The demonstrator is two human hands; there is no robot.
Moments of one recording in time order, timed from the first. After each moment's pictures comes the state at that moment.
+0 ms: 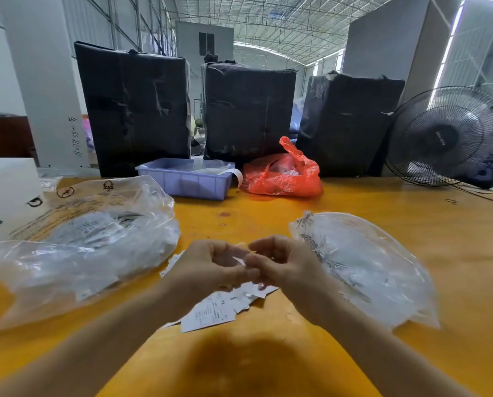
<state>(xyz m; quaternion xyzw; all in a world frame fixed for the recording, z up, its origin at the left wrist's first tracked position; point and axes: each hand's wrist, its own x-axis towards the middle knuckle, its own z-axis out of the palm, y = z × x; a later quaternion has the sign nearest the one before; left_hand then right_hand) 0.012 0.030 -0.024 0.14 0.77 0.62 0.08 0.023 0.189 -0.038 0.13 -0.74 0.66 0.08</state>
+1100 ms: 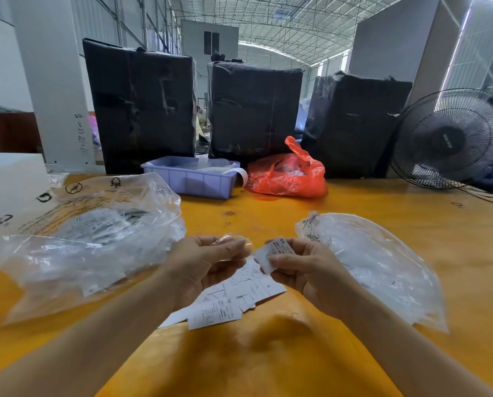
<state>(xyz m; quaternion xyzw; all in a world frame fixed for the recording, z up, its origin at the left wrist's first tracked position) -0.004 0.020 -0.028 0.04 0.60 0.79 0.12 0.008 0.210 -0.039 0.06 -0.61 0.79 -0.06</state>
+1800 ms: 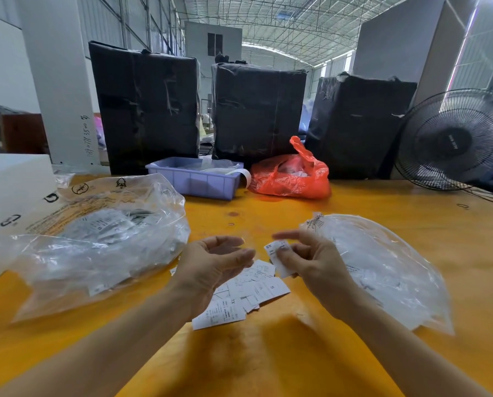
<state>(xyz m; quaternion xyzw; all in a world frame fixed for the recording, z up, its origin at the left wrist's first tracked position) 0.001 0.029 -0.036 0.05 0.57 0.82 0.05 0.013 0.206 -0.041 0.12 -0.77 0.61 0.13</state>
